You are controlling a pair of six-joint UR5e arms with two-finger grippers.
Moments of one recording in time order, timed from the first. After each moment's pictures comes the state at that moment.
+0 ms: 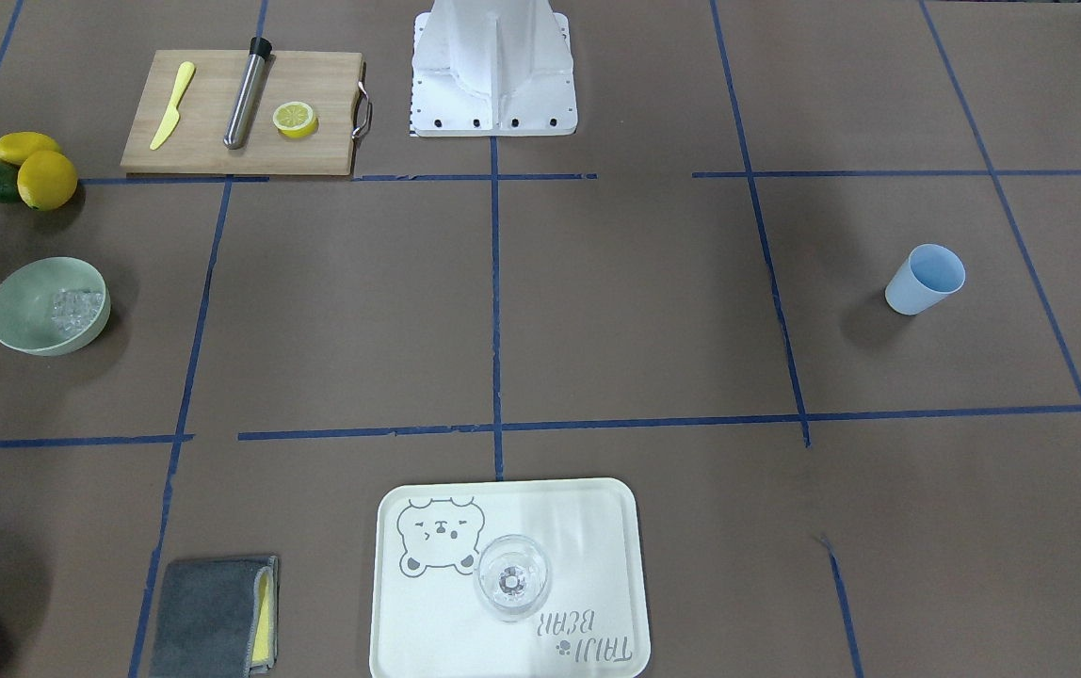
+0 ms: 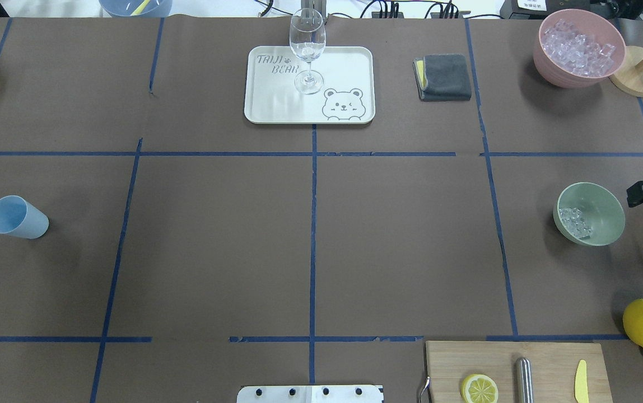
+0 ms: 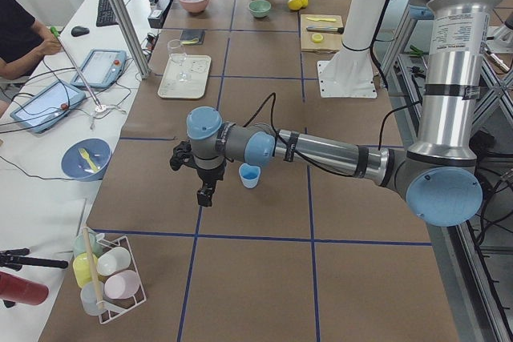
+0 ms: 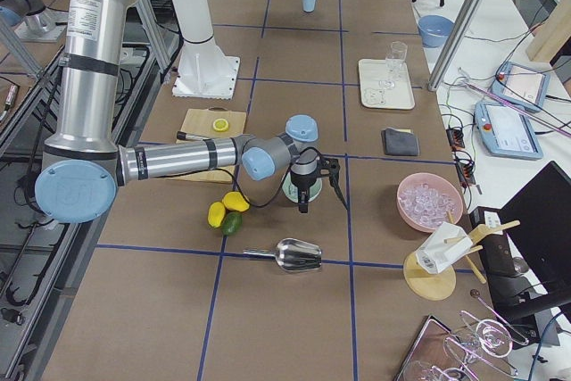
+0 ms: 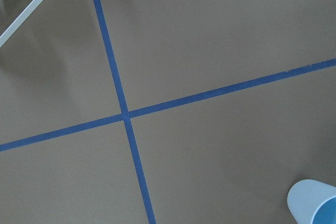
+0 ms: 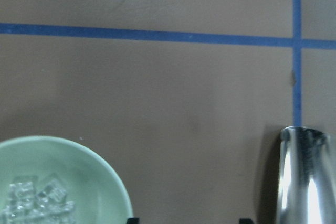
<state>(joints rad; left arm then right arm) -1.41 -1.60 -1.71 -1.63 -2.29 -0.02 1.10 -1.73 1.81 -1.28 2.06 0.56</state>
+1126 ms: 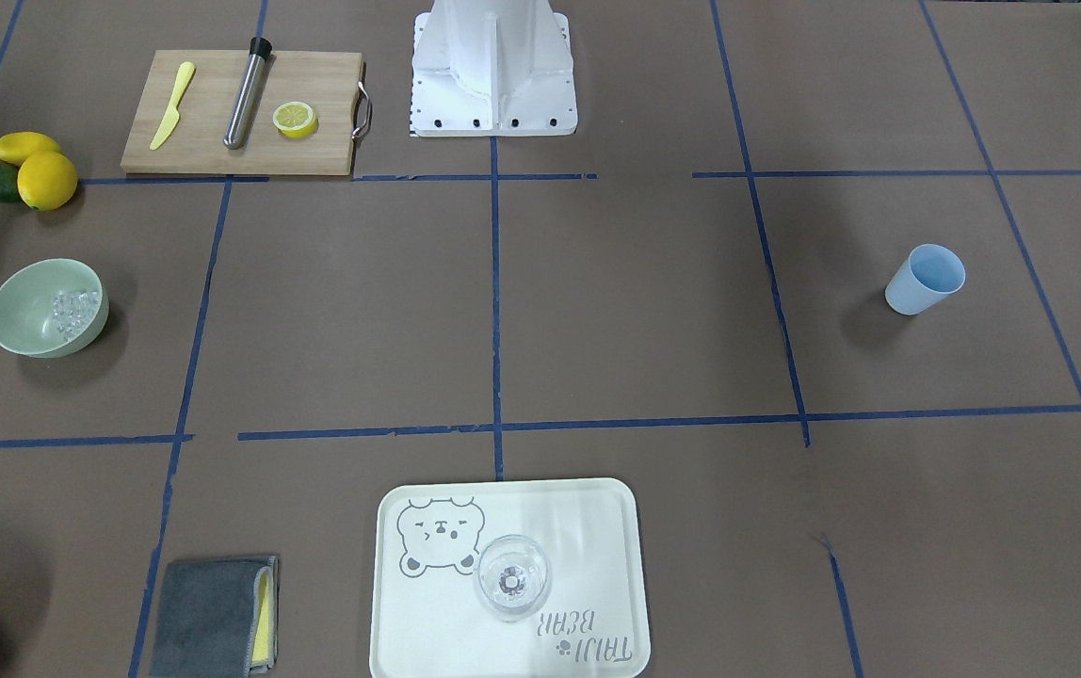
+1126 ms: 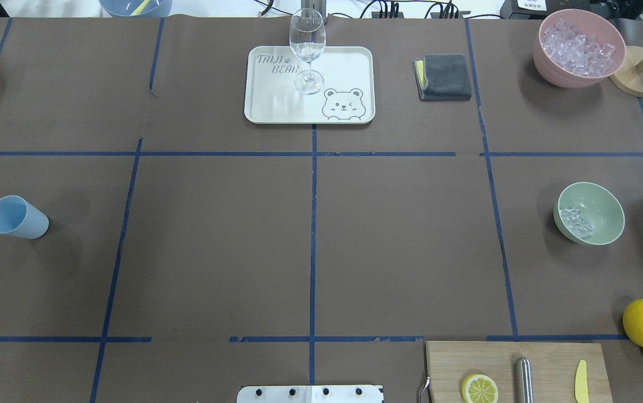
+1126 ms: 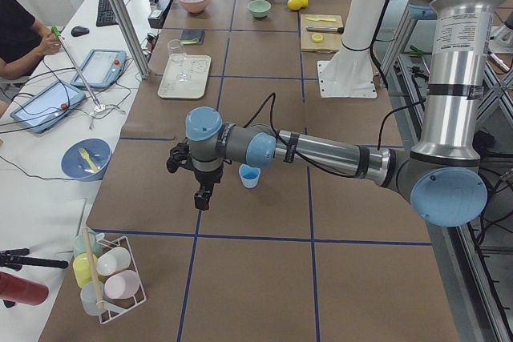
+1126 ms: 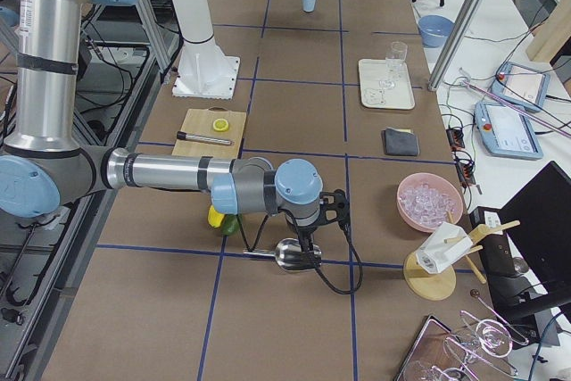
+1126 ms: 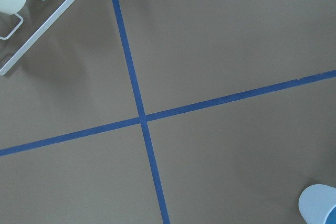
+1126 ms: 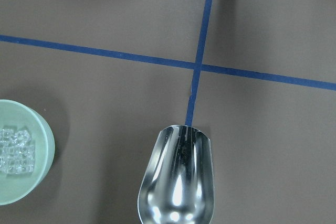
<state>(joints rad) -1.44 -1.60 -1.71 -1.63 -2.28 -0.01 1.62 -1.73 1.73 -1.47 2.42 -0.09</state>
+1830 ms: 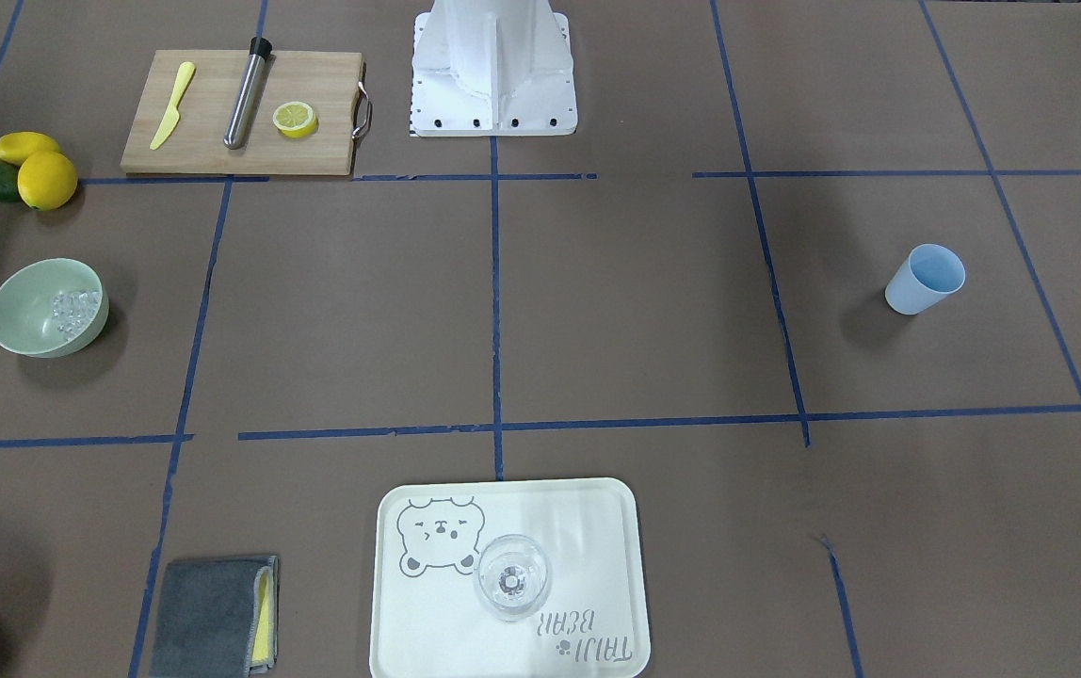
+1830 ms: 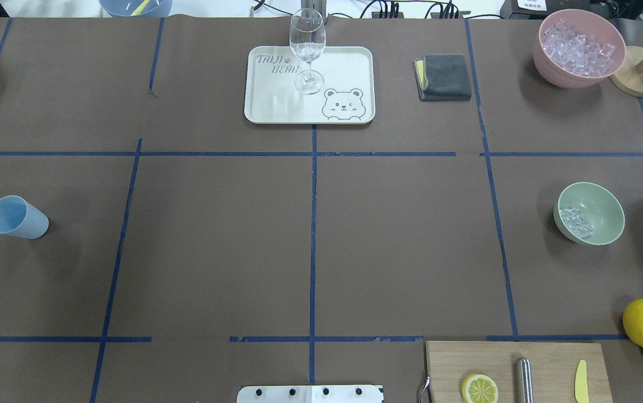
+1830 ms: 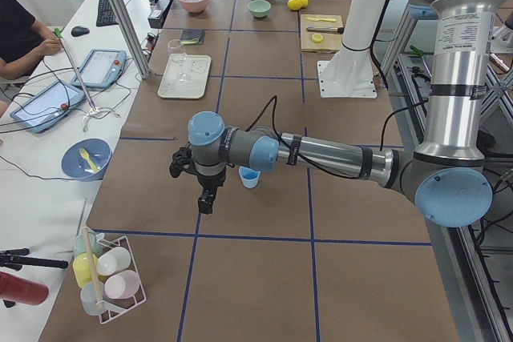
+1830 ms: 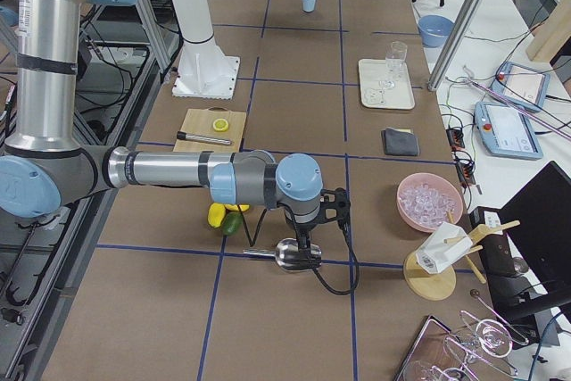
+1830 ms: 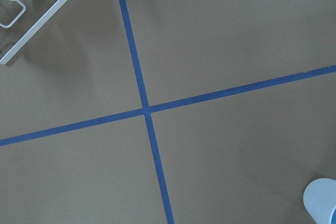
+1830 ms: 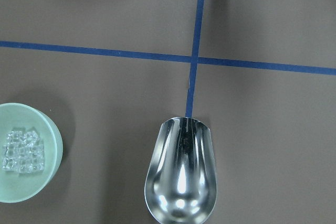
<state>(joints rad) -1.45 -1.58 -1.71 -1.63 -2.29 -0.01 1.64 -1.72 1.77 -1.57 2.42 -0.10</state>
